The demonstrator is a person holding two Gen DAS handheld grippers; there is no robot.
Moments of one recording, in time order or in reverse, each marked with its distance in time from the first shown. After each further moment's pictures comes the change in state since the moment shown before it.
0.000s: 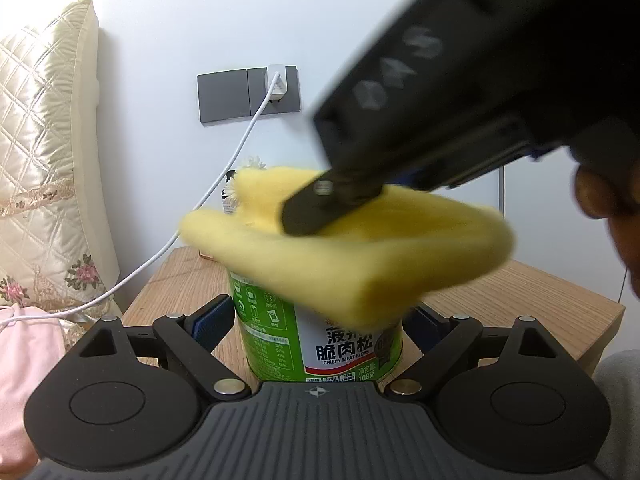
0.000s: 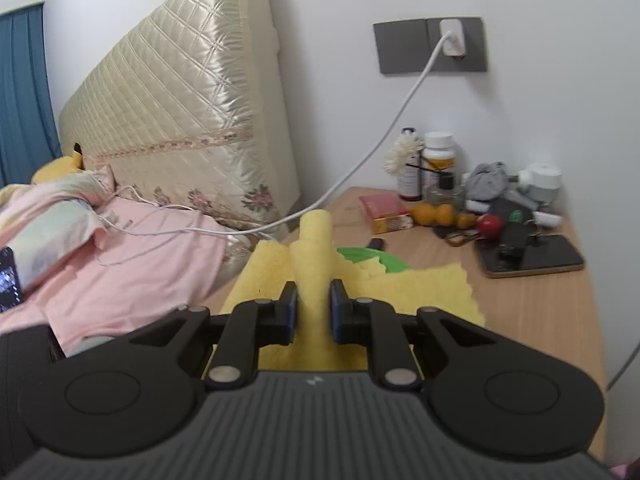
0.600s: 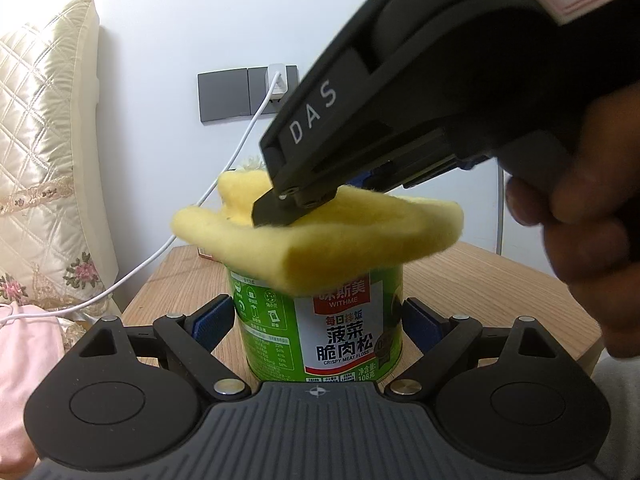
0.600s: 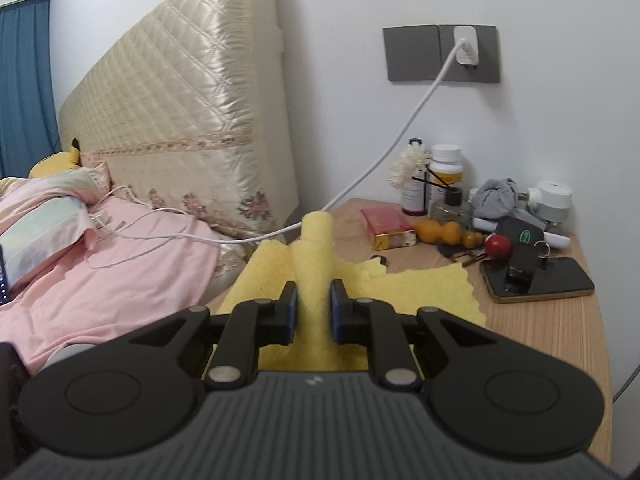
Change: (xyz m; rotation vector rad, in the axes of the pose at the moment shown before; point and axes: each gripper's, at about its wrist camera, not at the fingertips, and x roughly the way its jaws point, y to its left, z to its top) left arm 0.002 0.004 -0.003 -0.011 0.002 -0.007; right arm 0.025 0.002 0.005 -0.035 -0.020 0.013
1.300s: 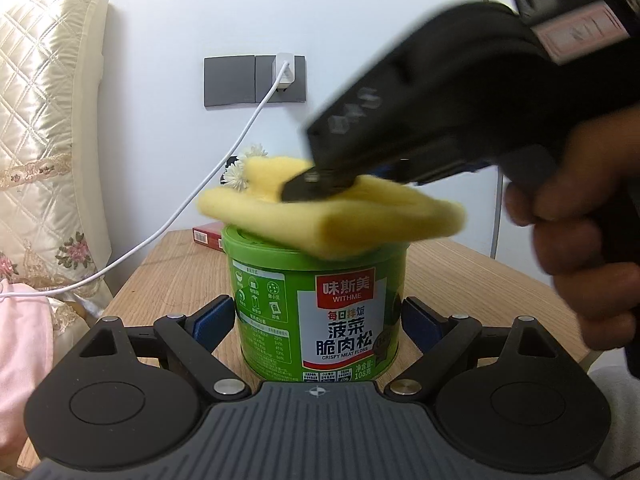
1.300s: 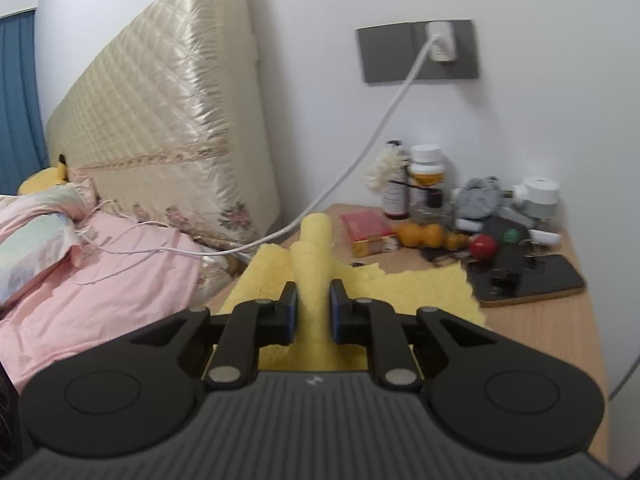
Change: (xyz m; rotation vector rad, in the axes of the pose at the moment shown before) left arm 0.001 0.006 -0.014 -0.057 0.021 -0.024; right arm 0.013 -0.017 0.008 0.043 -0.012 -0.015
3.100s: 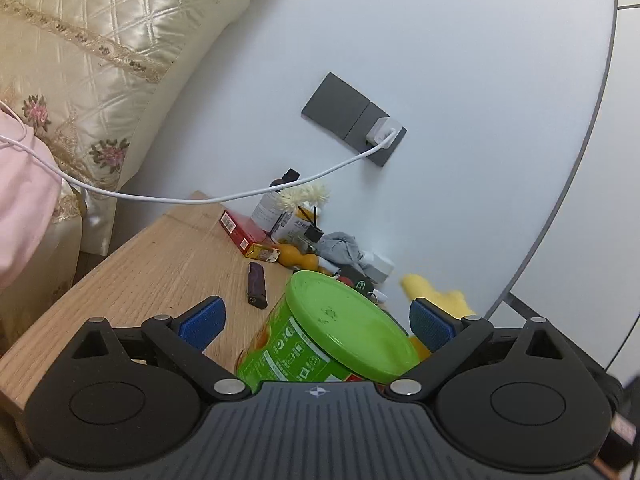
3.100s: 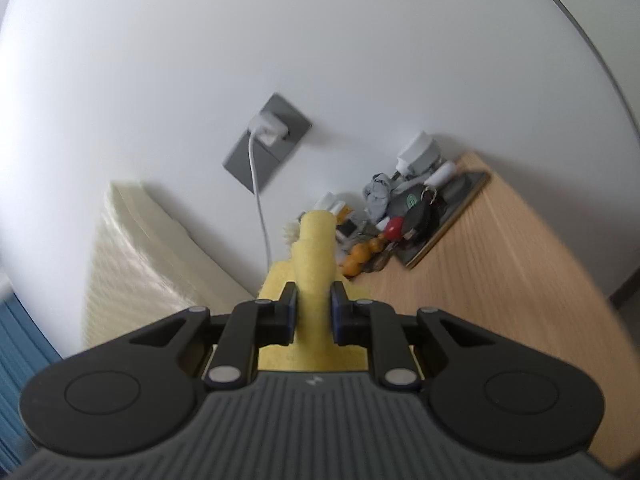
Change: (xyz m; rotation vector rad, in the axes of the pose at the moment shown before) left arm -0.008 0.069 0.033 -0.619 -0.063 -0.065; right arm -0.083 -0.100 -0.092 0.759 -0.395 0.089
